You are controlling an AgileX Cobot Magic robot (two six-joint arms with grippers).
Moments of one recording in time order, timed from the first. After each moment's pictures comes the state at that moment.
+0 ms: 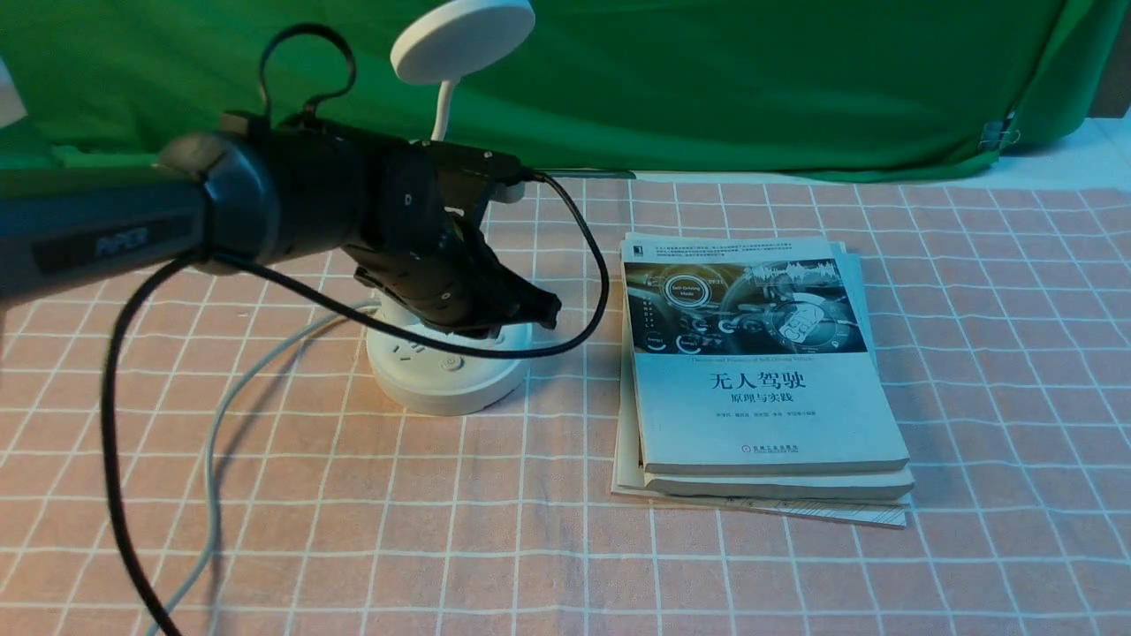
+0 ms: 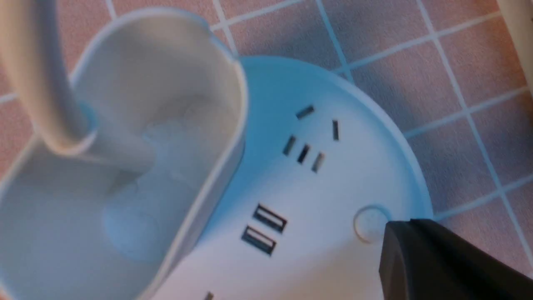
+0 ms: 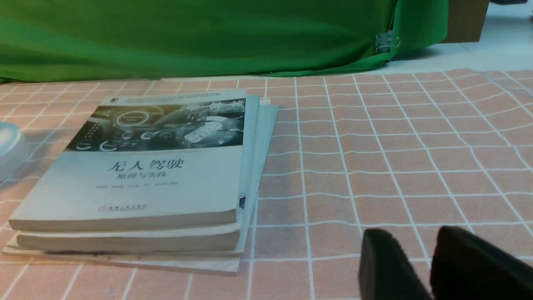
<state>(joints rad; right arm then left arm) 0.07 0.00 0.01 0.05 0.21 0.03 -0.45 1.99 -1.43 -0.08 0.53 -0.01</state>
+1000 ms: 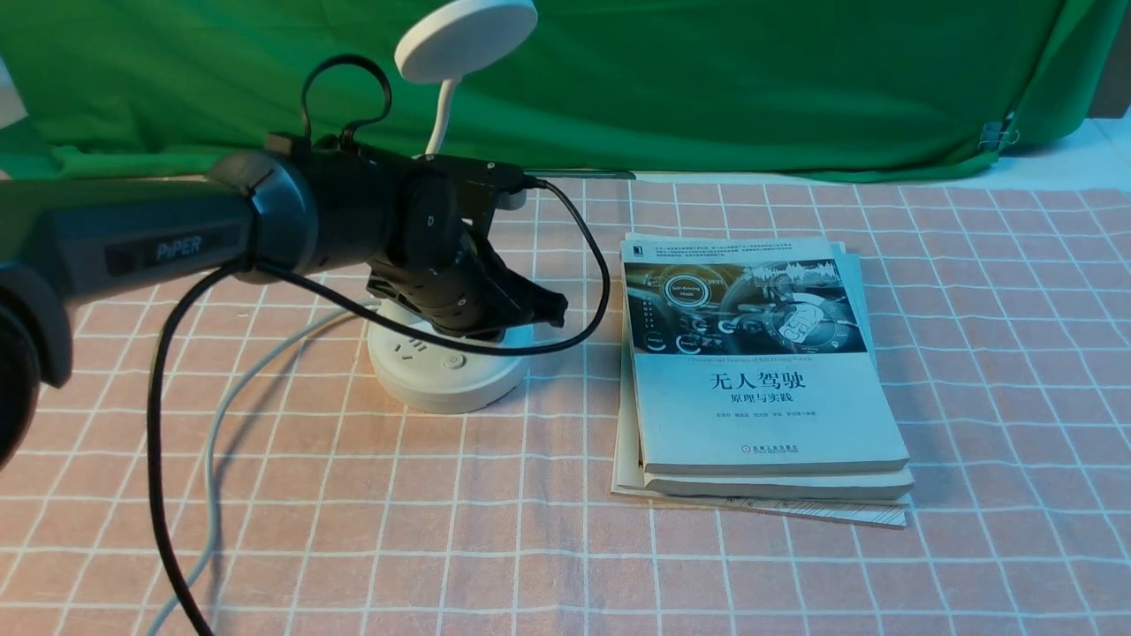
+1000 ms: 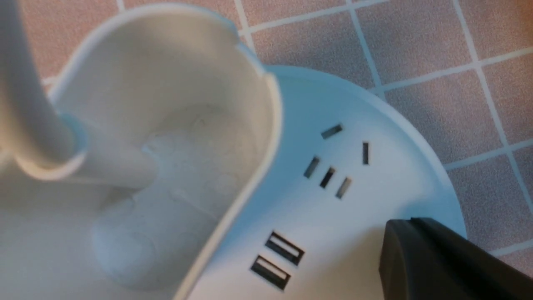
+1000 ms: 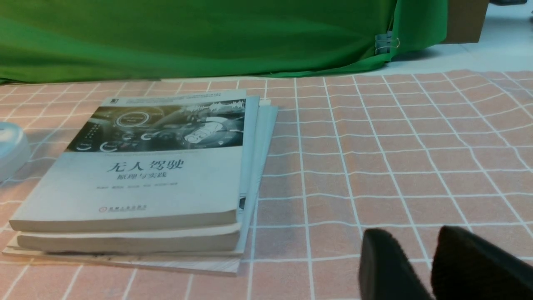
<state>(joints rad) 0.07 0.00 0.01 0.05 0.21 0.03 -0.45 2.05 -1.43 -0.04 0.49 -0.12</state>
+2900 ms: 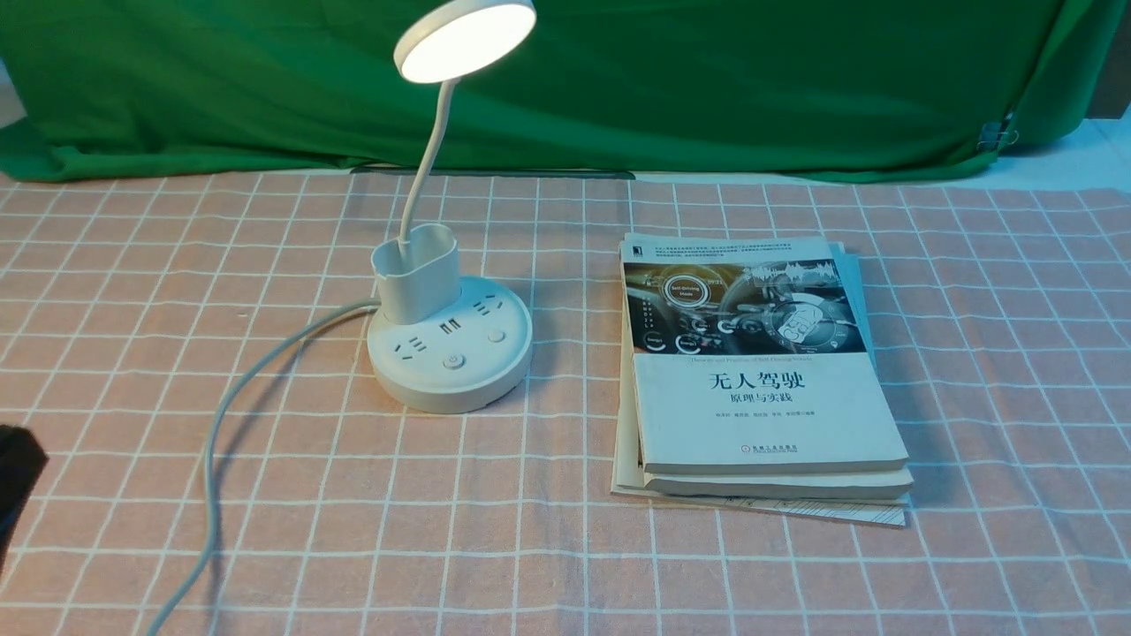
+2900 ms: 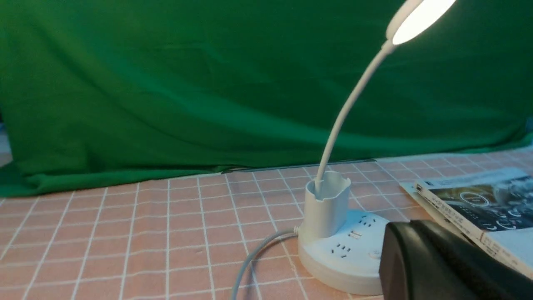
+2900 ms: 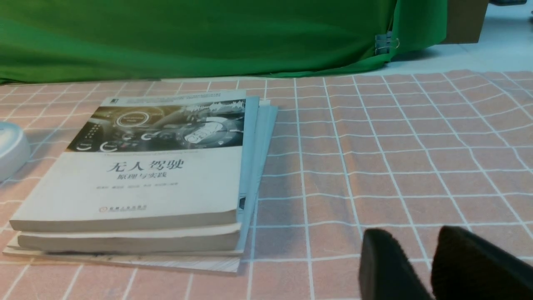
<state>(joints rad) 0.07 0.00 0.01 0.05 0.22 0.03 -0.29 0.10 -0.14 0.51 0.11 -0.56</state>
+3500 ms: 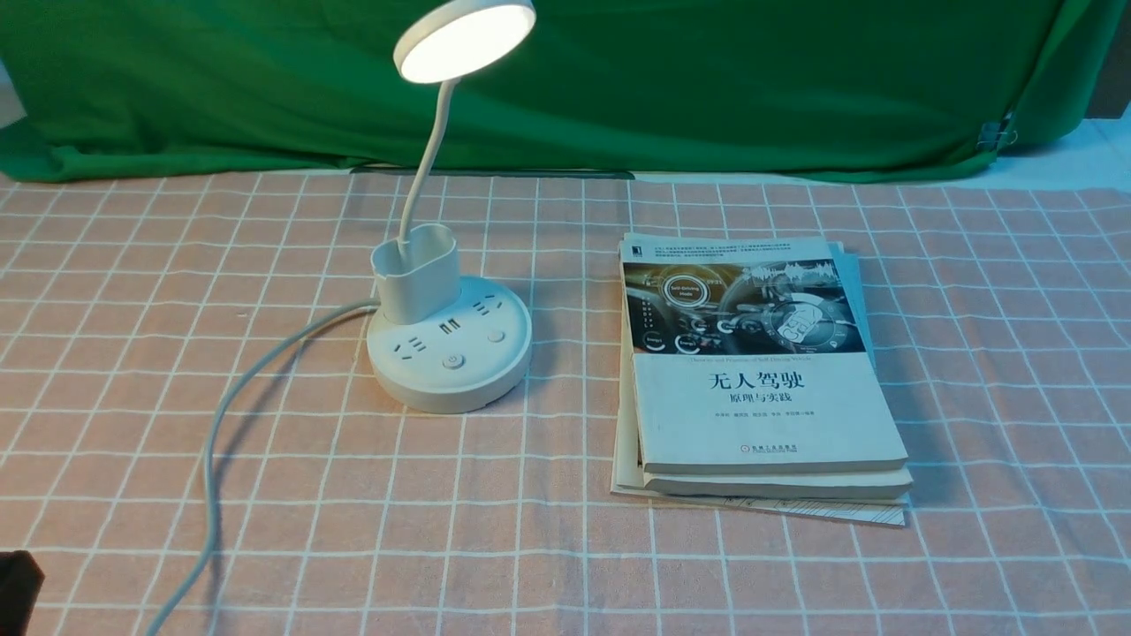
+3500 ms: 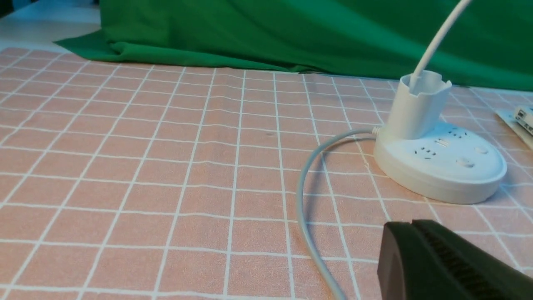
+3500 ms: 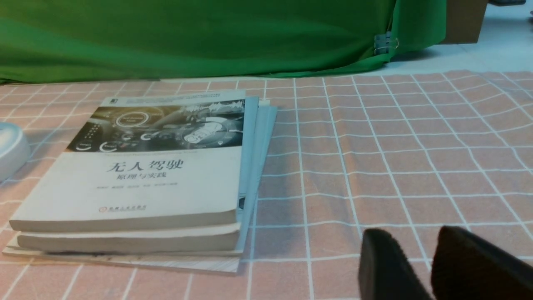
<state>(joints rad) 0.07 0.00 0.01 0.05 0.21 0.03 -0.06 0.00 0.00 -0.05 0.22 -0.04</state>
